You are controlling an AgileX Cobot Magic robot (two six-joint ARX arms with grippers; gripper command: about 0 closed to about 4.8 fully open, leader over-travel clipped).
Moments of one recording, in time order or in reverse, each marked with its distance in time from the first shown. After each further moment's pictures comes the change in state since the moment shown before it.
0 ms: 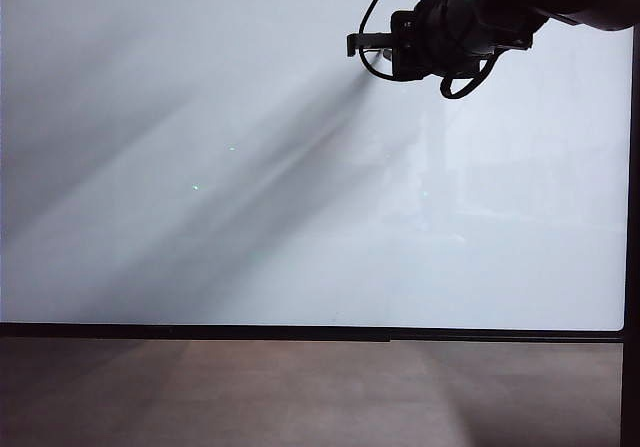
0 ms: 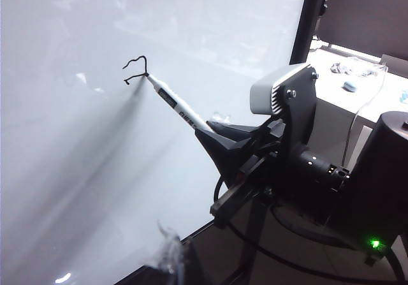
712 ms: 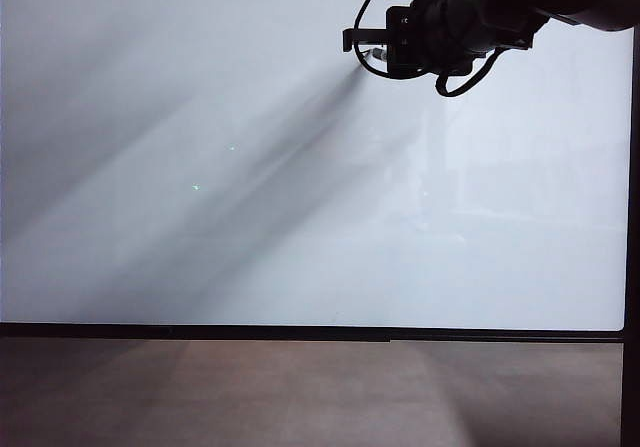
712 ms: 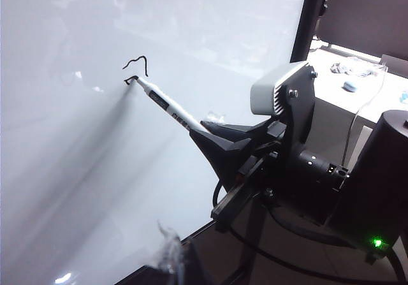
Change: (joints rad) left arm 0.000 0.000 0.000 0.000 0.000 0.000; right arm -0.002 0.001 0.000 0.014 -0.061 0.000
